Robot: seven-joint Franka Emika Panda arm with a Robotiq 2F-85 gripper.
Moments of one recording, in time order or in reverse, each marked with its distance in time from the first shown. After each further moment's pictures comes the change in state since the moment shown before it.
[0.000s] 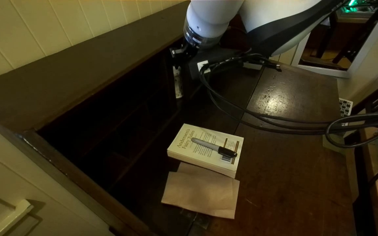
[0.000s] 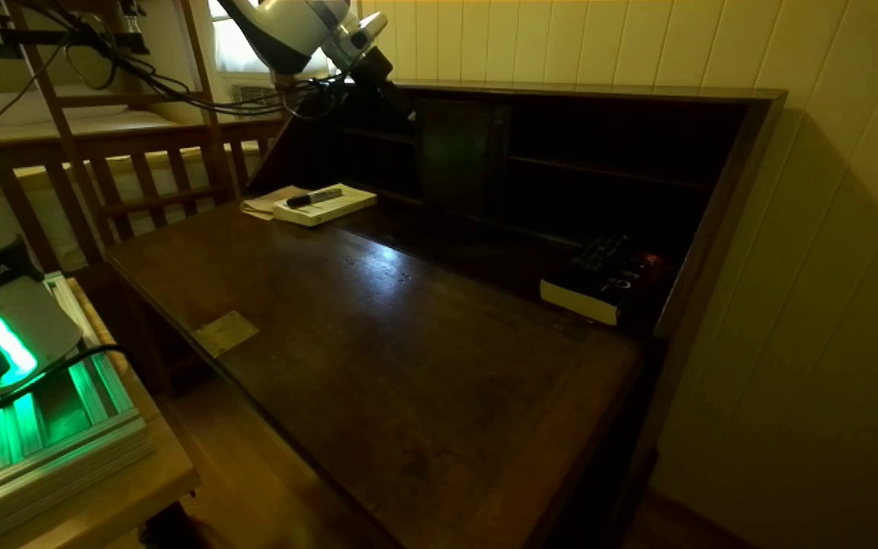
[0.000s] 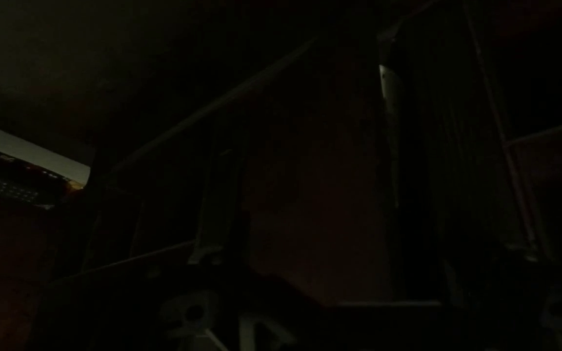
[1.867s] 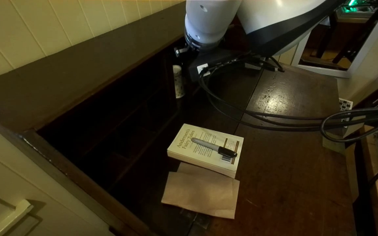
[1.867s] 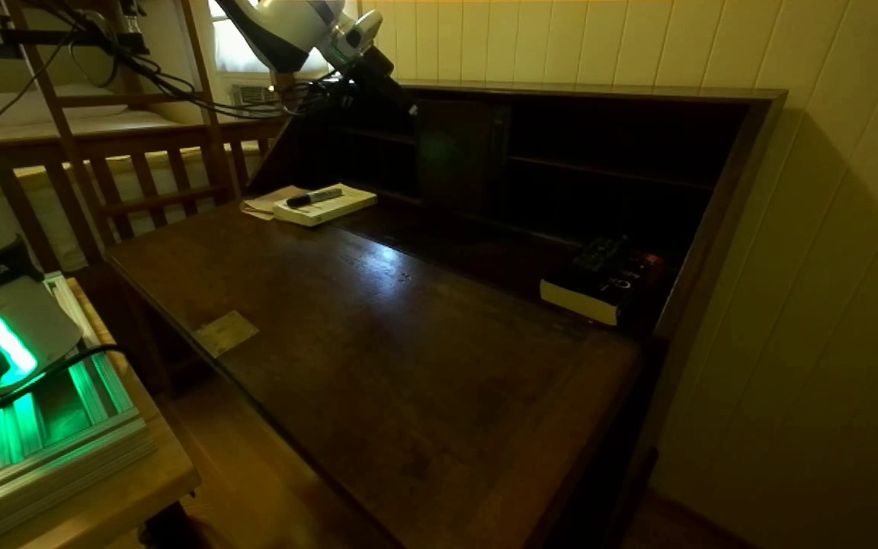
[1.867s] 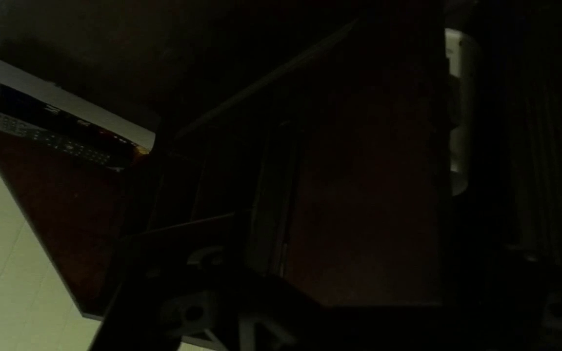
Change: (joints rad) arm -0.002 -0.002 0.039 0.012 -0.095 -0.198 0.094
